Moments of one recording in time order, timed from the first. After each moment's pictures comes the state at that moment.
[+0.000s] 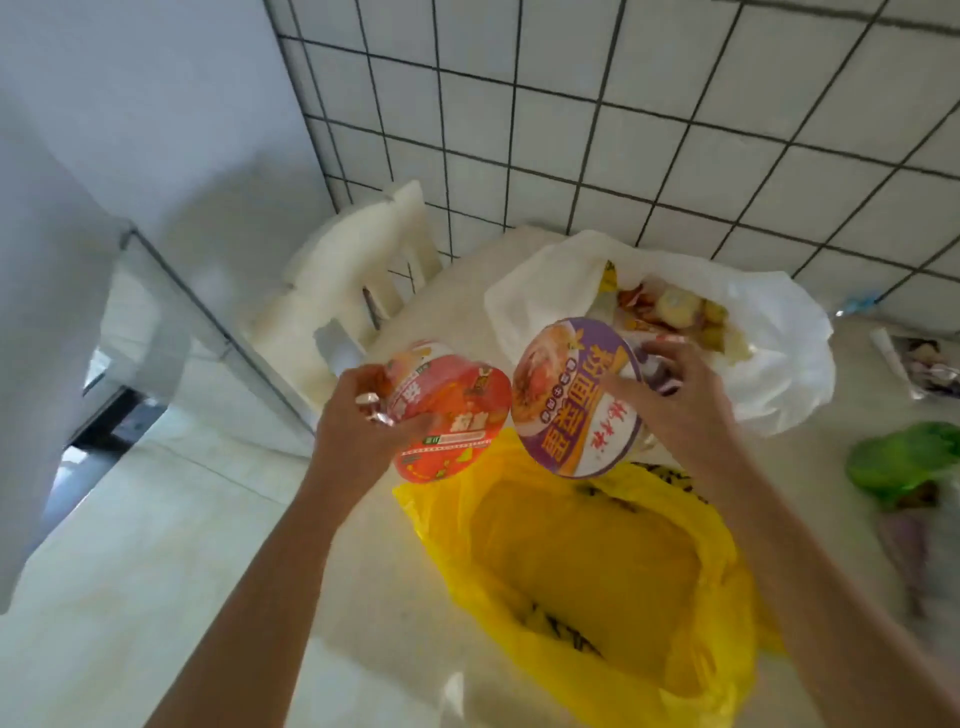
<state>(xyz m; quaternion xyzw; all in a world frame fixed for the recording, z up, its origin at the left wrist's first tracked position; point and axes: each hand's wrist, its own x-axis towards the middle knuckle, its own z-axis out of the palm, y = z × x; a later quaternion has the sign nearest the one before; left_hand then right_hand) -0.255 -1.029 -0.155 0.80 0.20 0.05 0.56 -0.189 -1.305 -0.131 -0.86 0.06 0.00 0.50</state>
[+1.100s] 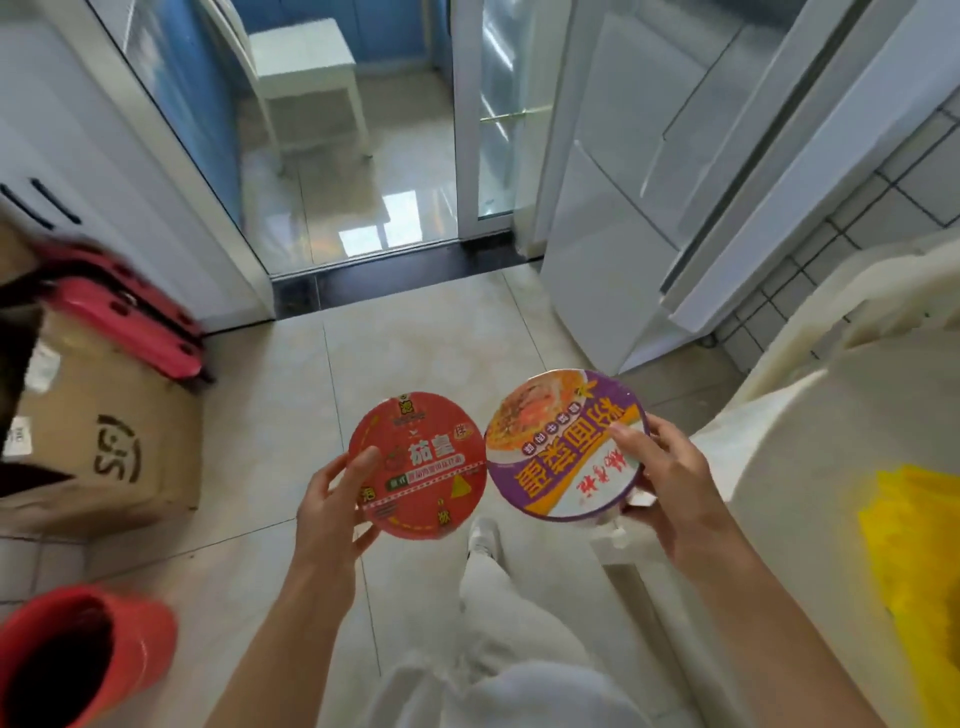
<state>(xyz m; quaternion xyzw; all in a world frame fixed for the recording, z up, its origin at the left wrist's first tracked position) -0.834 -0.791 -0.213 0.32 0.63 0.29 0.65 -0.580 -0.913 -0.184 -0.70 -0.10 0.44 0.56</state>
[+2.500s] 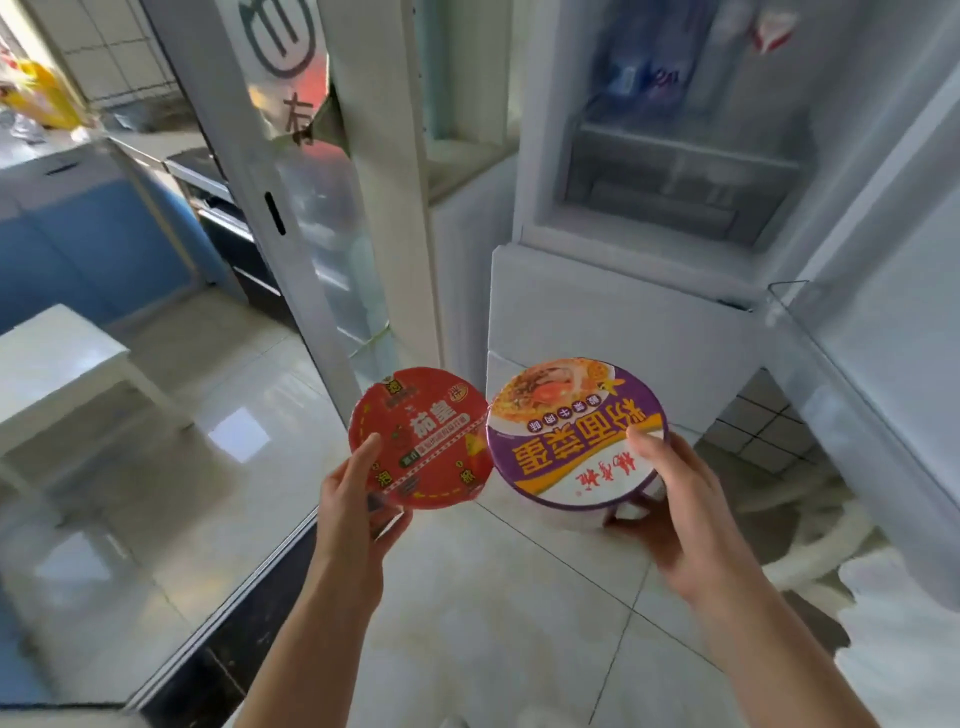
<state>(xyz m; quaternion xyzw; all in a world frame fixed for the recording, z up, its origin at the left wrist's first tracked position) -0.530 -0.151 -0.140 0.44 0.42 0.16 0.78 -0.440 -0.385 -0.103 -0.60 0.09 0.21 0.77</state>
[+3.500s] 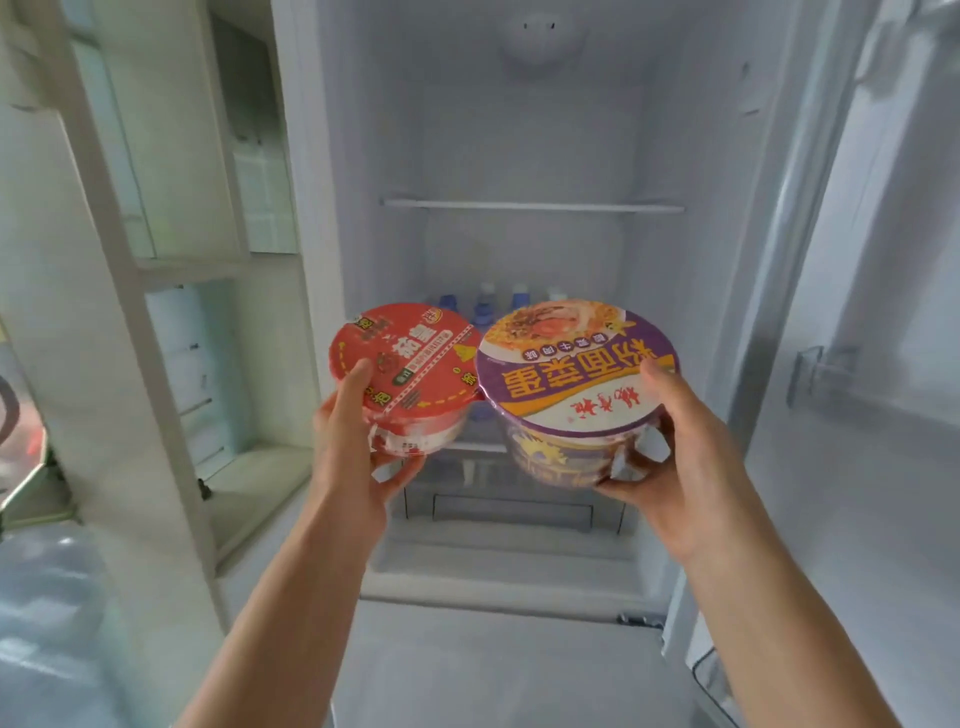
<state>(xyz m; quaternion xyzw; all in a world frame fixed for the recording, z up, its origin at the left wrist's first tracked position) -0.090 -0.158 0.089 0.50 0.11 0.12 0.85 -0.124 -0.377 0.110 -0.53 0.01 -0.10 0.84</state>
